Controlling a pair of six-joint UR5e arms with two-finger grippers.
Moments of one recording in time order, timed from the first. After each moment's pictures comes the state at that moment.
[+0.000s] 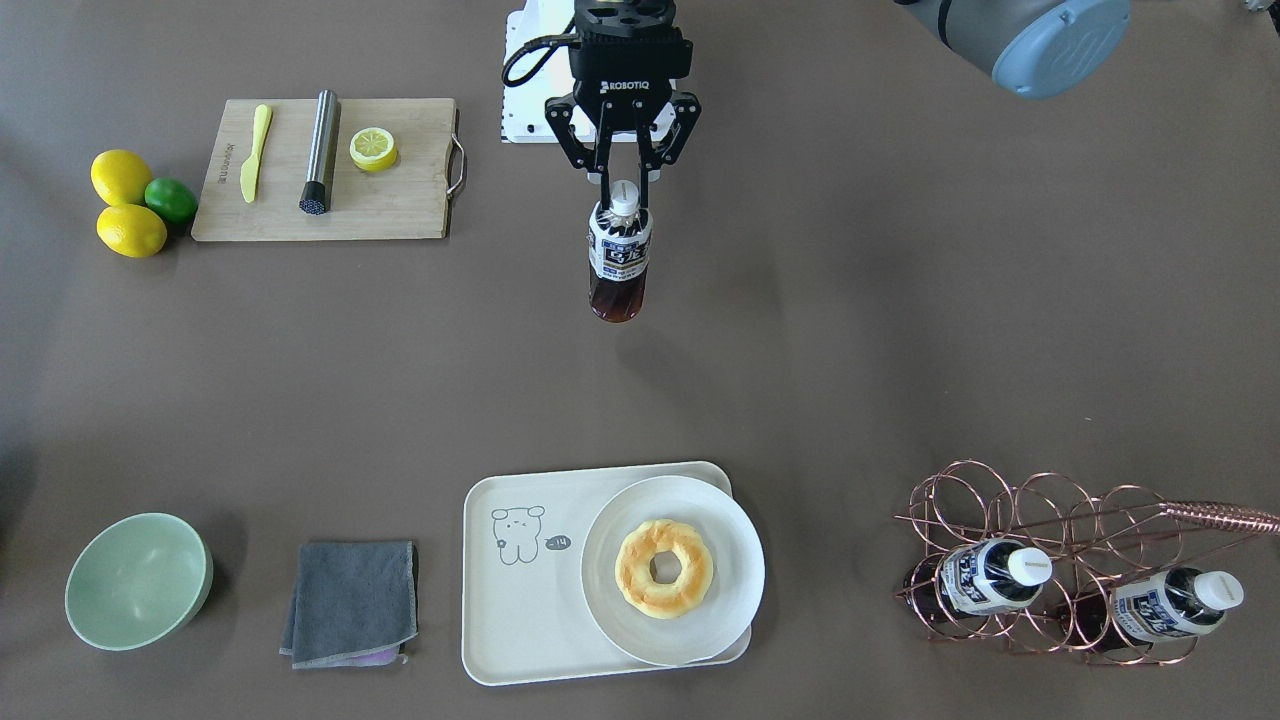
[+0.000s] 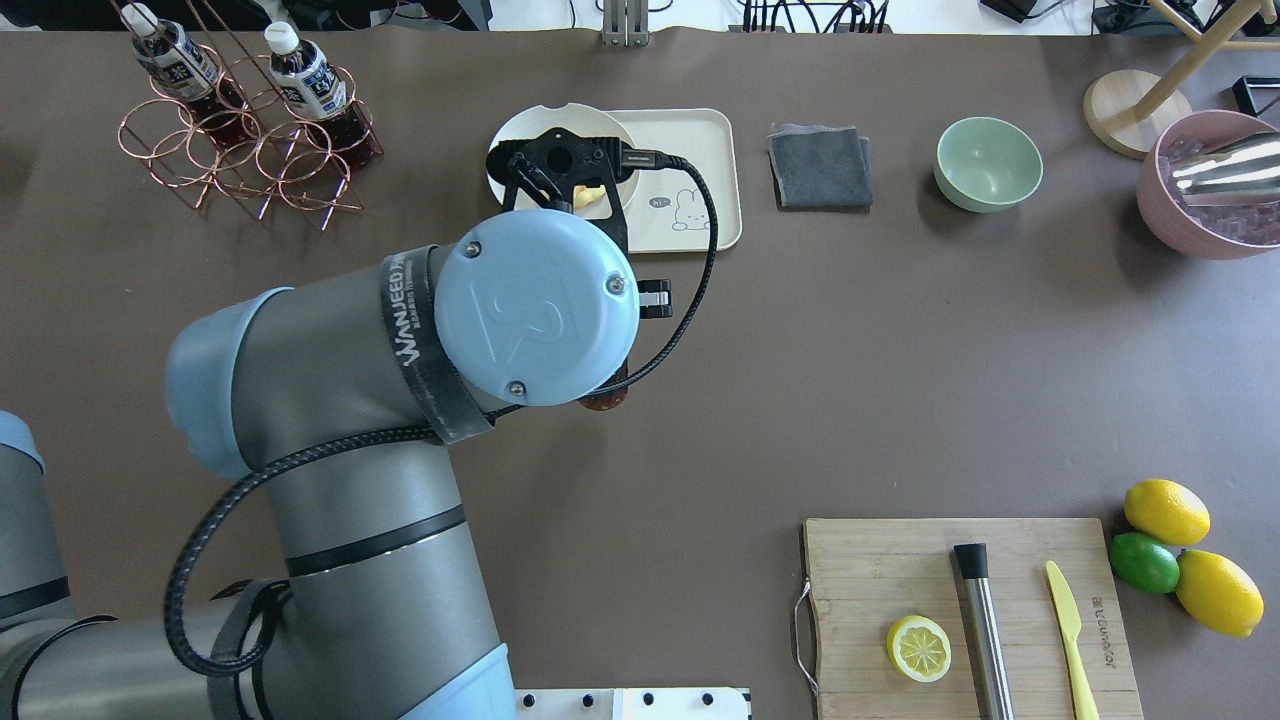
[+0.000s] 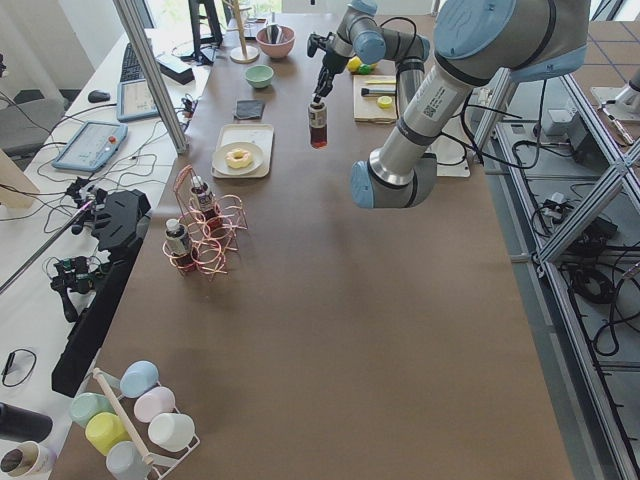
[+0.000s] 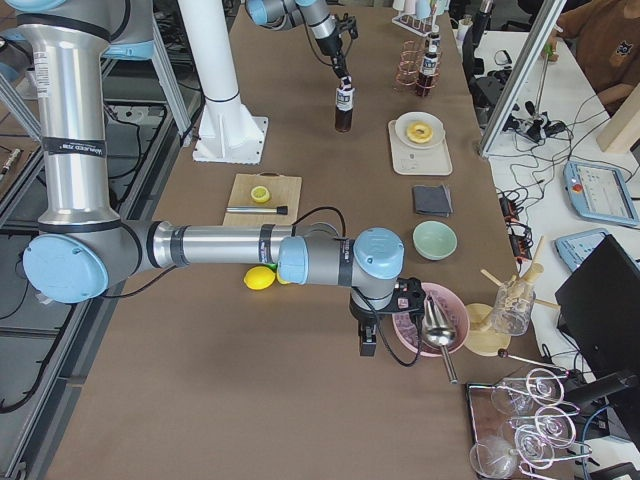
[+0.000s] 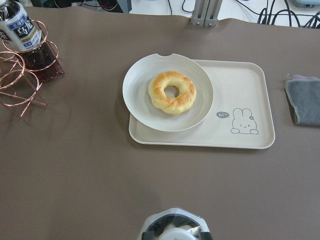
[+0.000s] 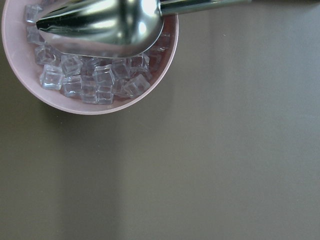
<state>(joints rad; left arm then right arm) -0.42 -2.48 -1.96 -1.15 -1.42 -1.33 1.61 -1.57 1.63 -1.63 2.31 -0.05</state>
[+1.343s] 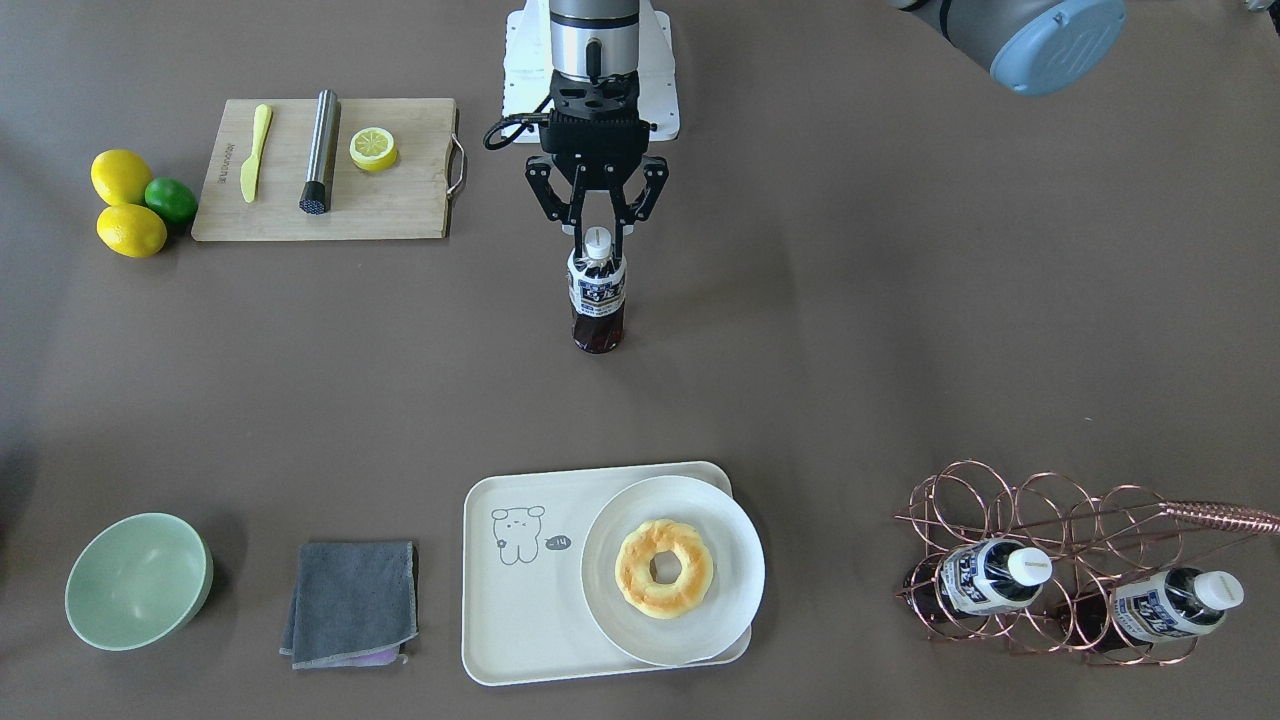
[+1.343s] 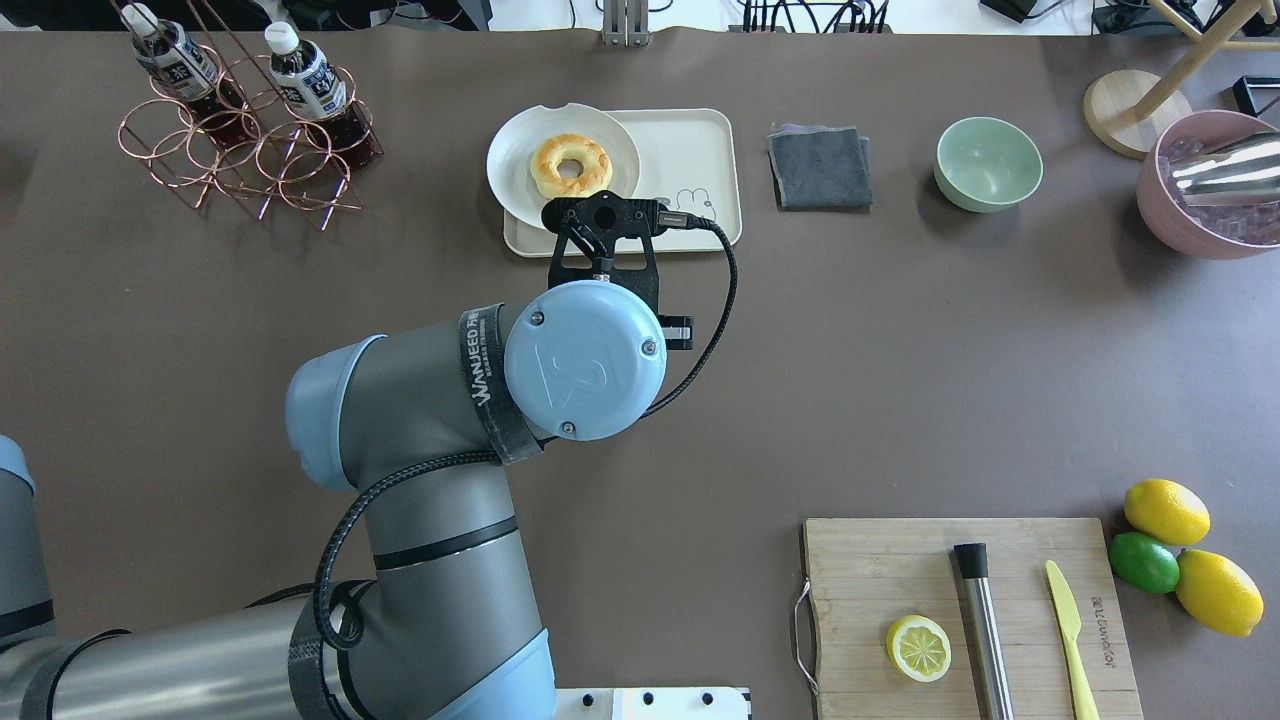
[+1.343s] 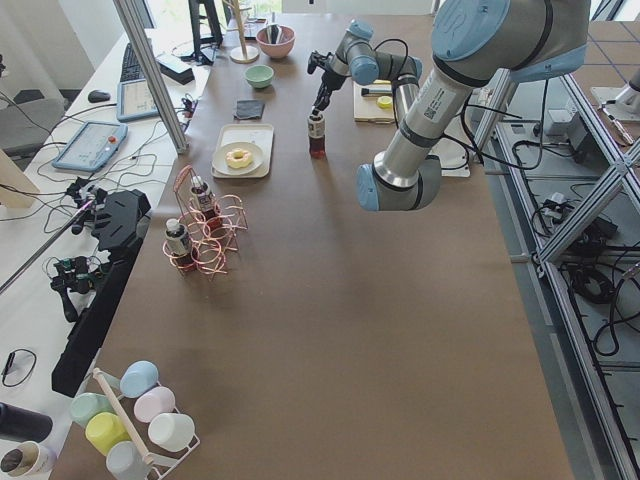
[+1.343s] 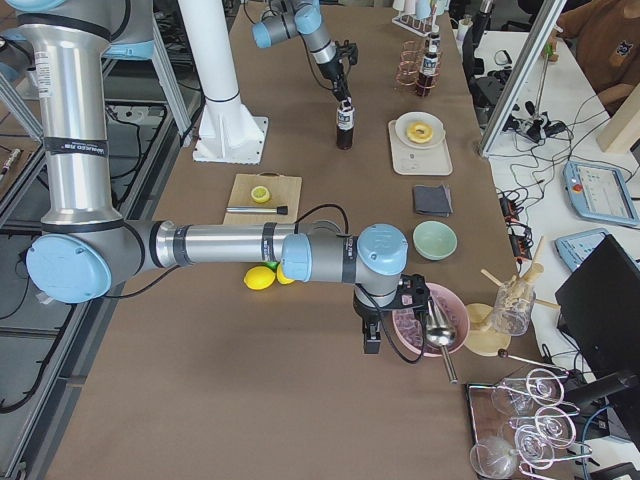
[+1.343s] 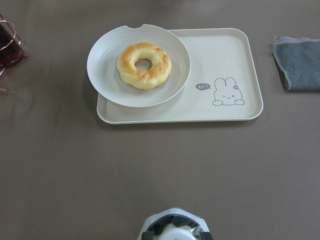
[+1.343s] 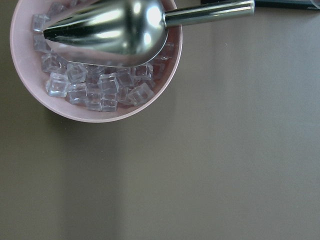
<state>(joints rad) -0.39 -2.44 -1.82 -1.36 -1.38 -1.28 1.61 -1.55 1.63 -1.63 2.30 -0.05</state>
